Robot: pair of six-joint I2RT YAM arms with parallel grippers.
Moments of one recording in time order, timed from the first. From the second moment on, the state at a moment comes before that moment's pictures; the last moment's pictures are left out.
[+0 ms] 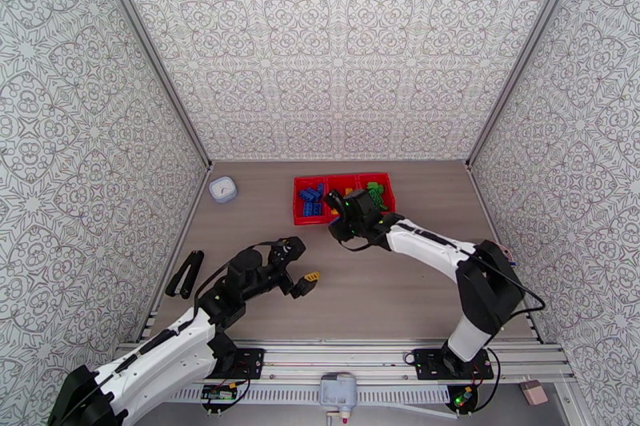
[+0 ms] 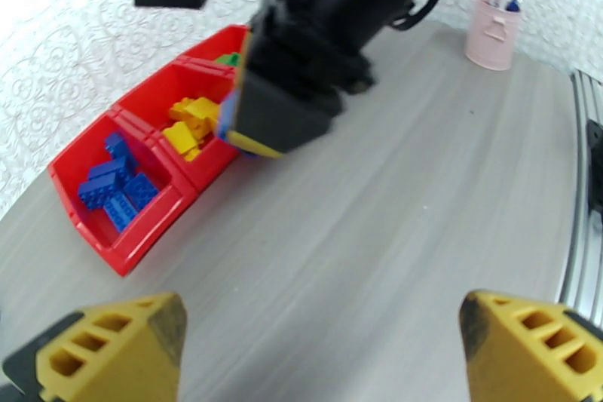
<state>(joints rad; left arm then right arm) -0.65 0.80 0.35 0.13 0.20 0.11 0.69 1.81 1.29 -0.18 -0.03 -0.01</state>
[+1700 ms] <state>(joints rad) -0.11 1.10 0.34 0.45 -0.16 0.06 0.27 1.25 0.64 0.24 0.24 -0.01</state>
